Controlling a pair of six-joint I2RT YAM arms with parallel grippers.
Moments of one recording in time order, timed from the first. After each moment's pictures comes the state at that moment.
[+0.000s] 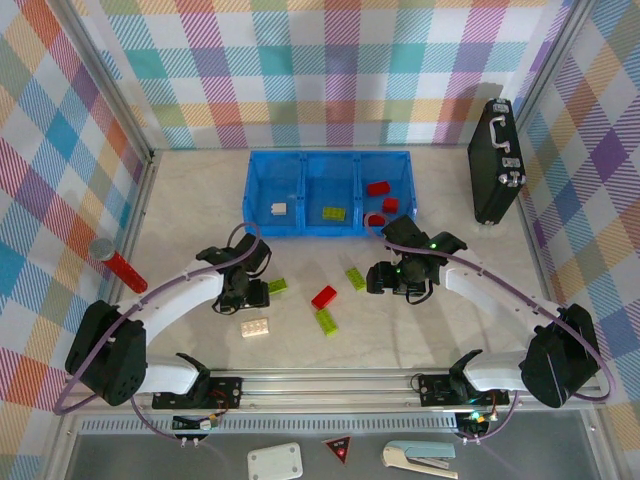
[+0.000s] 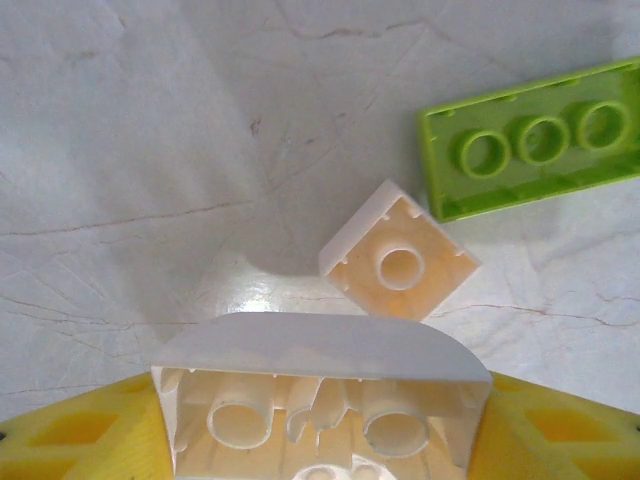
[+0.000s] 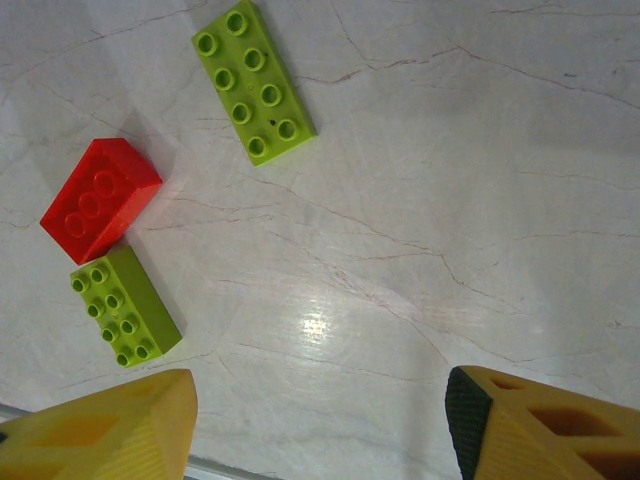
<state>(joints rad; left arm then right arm) -0.54 1.33 0.83 -0.92 -0.08 -0.64 0.63 1.29 0.98 -0.95 -0.12 0.59</state>
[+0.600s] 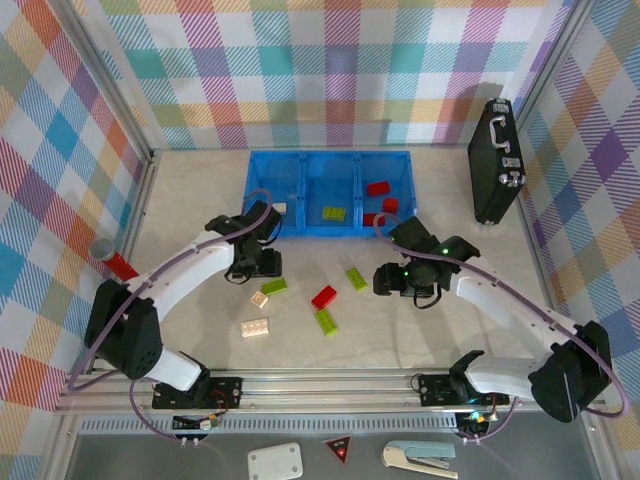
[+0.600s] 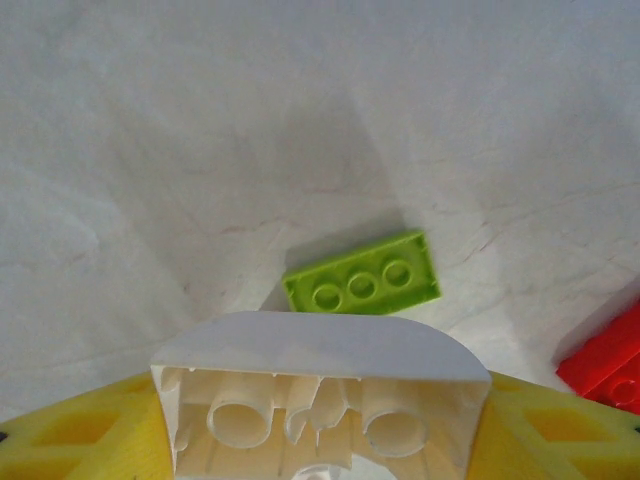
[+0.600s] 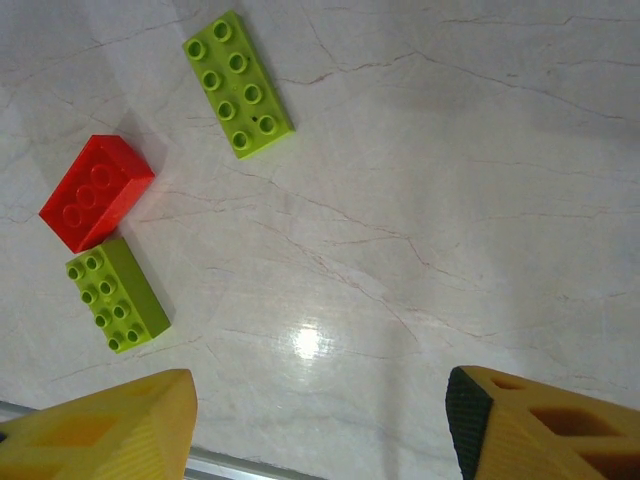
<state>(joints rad) -0.53 1.50 1.15 -0.97 -0.10 -0.54 0.63 1.19 0.98 -1.02 -0.07 0.59</state>
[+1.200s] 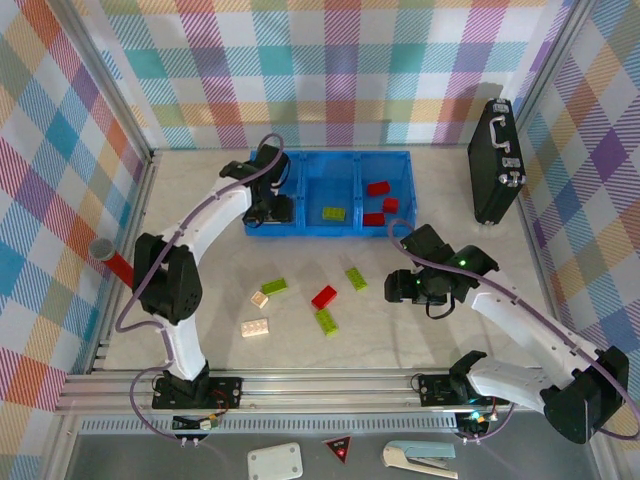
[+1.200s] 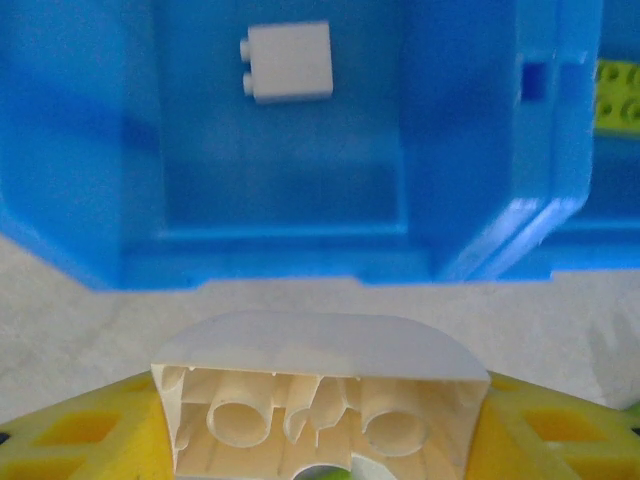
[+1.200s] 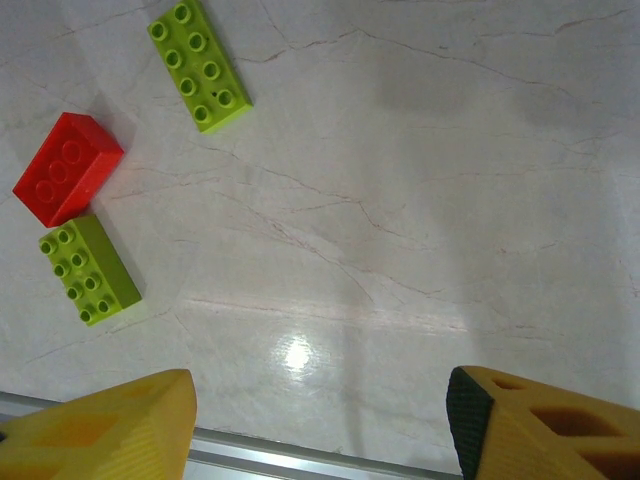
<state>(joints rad) -0.41 1.89 1.72 -1.03 -0.10 -0.38 0.63 1.07 0.96 -1.10 -0.02 0.60</state>
